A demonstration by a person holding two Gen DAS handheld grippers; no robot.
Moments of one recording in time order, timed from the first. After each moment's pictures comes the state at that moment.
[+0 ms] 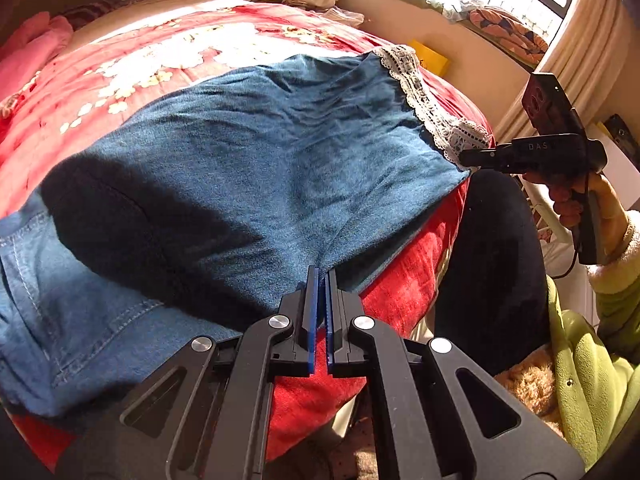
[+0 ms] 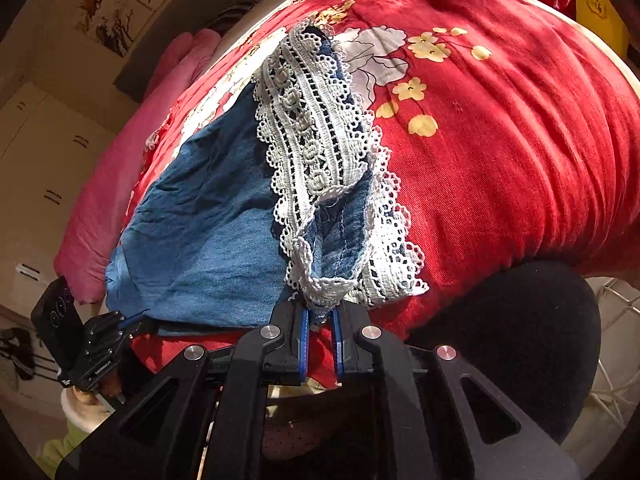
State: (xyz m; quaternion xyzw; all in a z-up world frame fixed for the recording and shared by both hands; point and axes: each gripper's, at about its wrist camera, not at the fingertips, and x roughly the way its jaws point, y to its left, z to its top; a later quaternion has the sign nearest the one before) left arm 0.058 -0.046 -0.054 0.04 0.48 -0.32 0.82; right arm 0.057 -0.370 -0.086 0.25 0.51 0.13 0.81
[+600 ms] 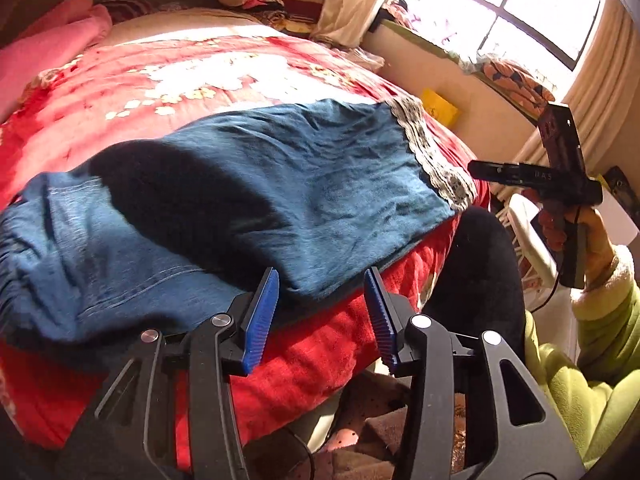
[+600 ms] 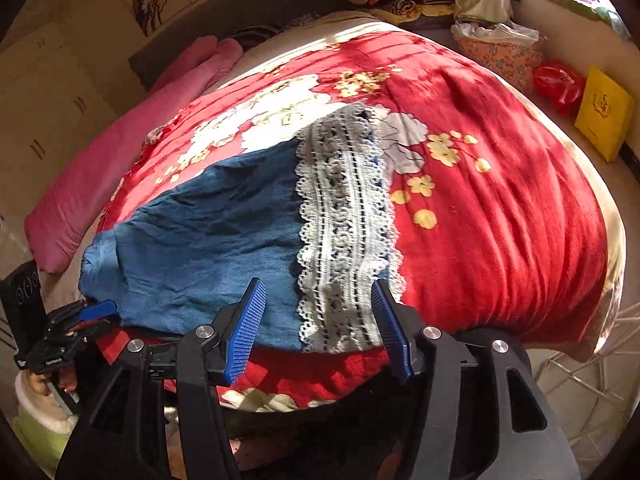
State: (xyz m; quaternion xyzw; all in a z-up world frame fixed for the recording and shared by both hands) left arm 0.028 0.004 -0.026 -0.04 0.42 -0.28 0.86; right arm 0.054 -0.329 -0.032 0.10 0.44 0.15 0.88
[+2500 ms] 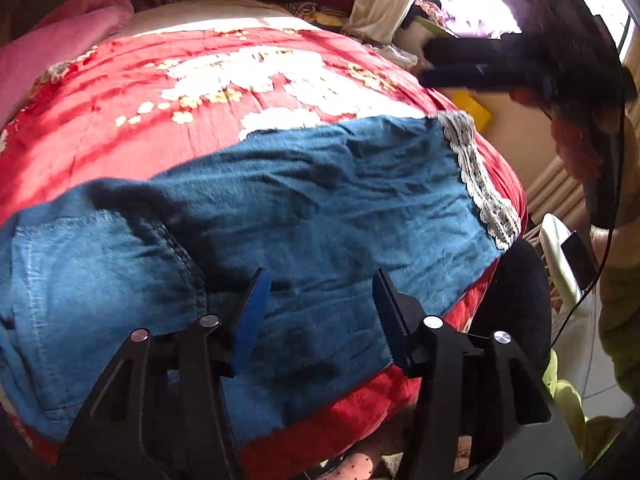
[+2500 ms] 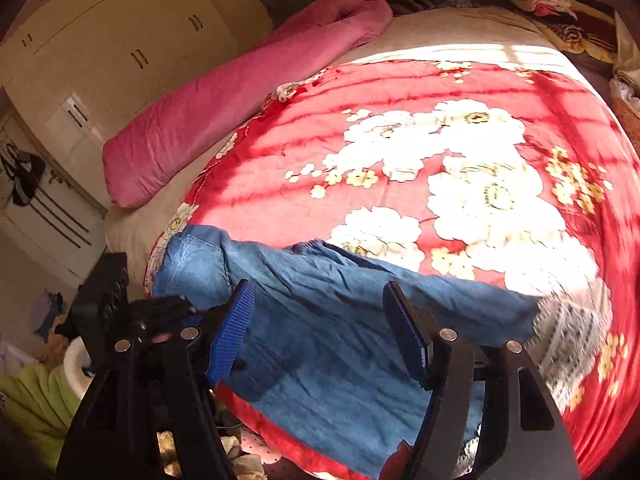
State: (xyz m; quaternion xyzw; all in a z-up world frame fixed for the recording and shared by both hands) left arm 0.094 -0.020 -0.046 -0.03 0.46 -0.24 0.85; right arm 0.206 -0.182 0.030 0.02 0.49 0.36 0.79
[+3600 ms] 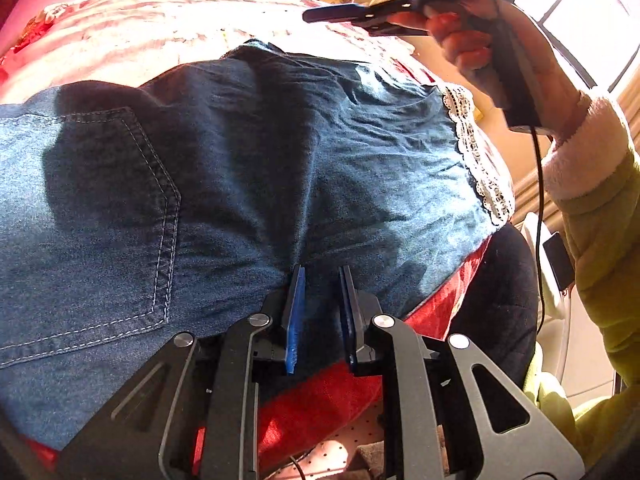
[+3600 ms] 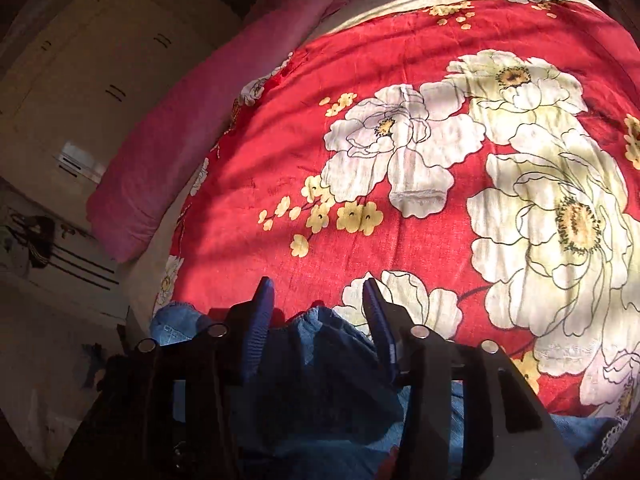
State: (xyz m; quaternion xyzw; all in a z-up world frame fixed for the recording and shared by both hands) left arm 0.083 0.002 -0.072 -0.09 0.49 -0.27 0.82; right arm 0.281 -0.192 -0.003 0.14 0.50 0.34 0.78
